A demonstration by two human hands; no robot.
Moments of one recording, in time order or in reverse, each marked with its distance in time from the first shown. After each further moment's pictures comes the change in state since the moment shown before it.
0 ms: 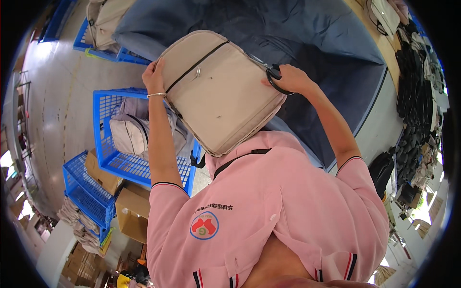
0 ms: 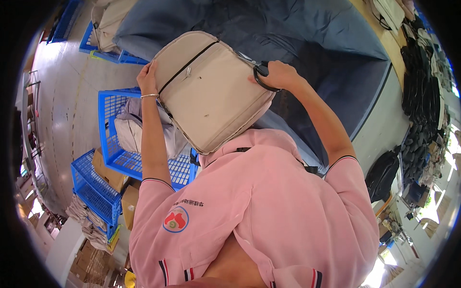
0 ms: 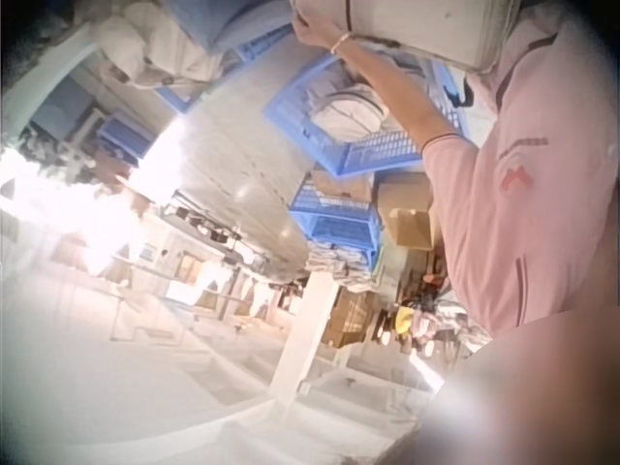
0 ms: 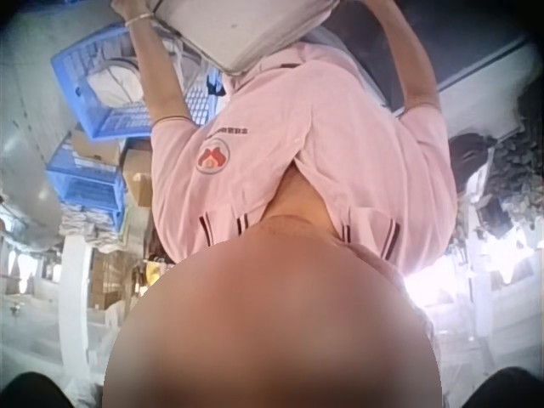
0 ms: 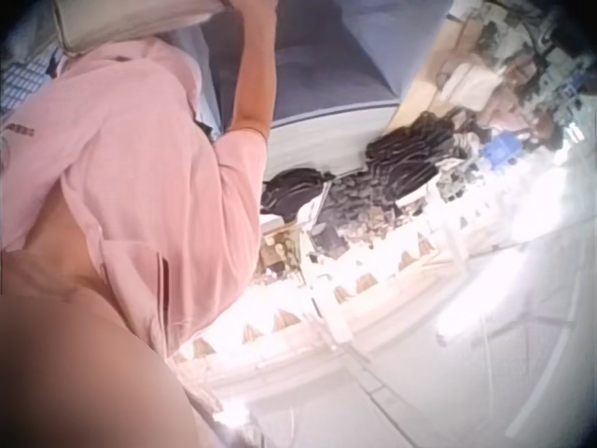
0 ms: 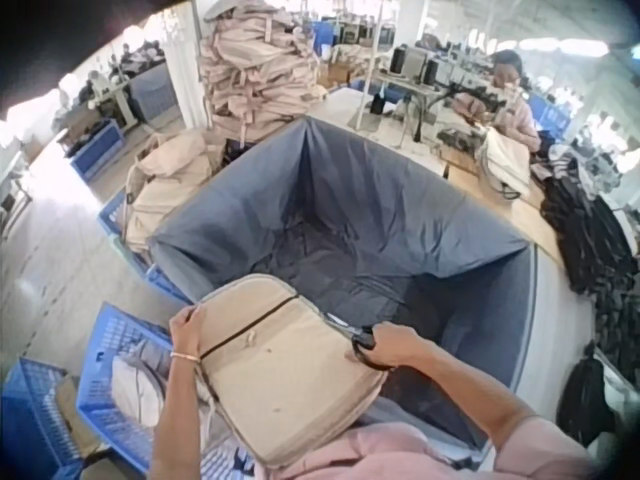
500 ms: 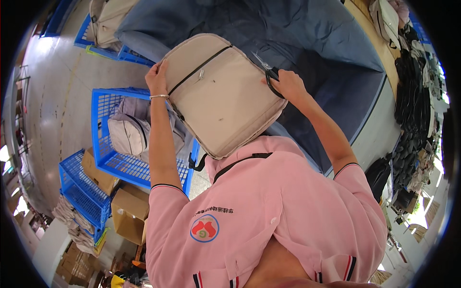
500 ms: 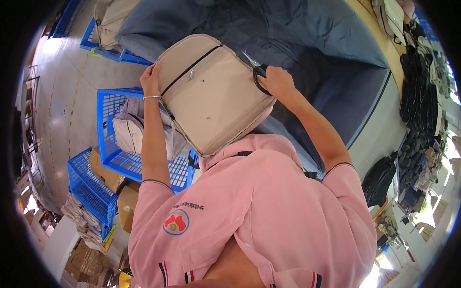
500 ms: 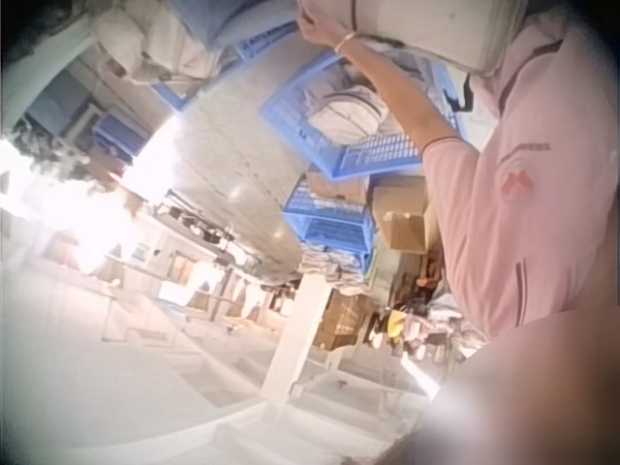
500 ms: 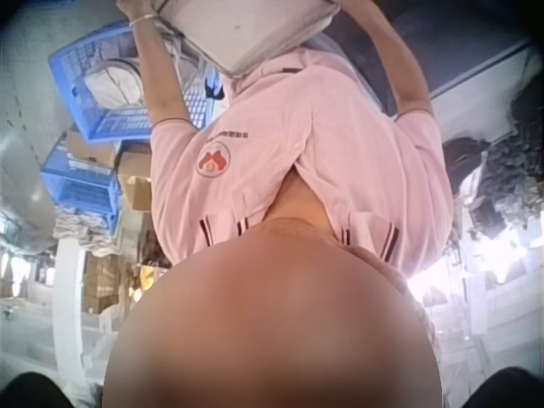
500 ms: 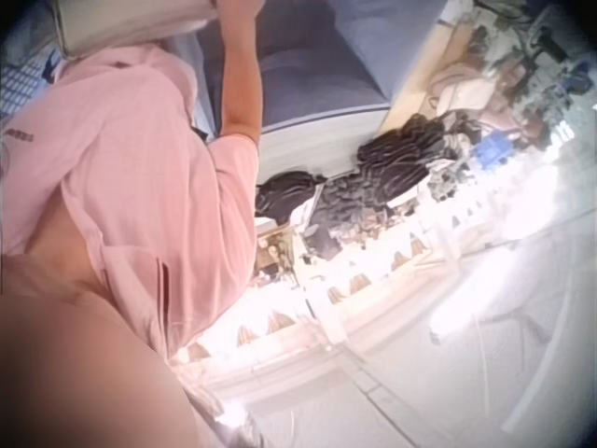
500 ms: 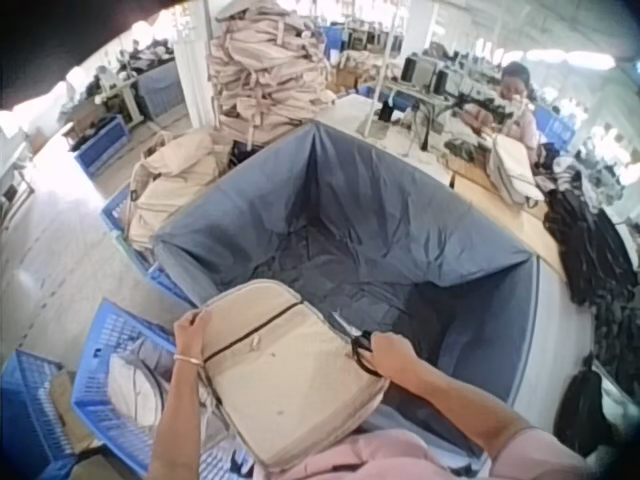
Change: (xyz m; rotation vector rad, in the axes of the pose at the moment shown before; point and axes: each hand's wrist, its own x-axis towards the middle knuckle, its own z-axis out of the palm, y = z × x) left_hand 0.004 -0.009 0.000 -0.041 0.012 0.004; right_hand 0.010 -0.007 0.028 0.053 0.339 -0.029
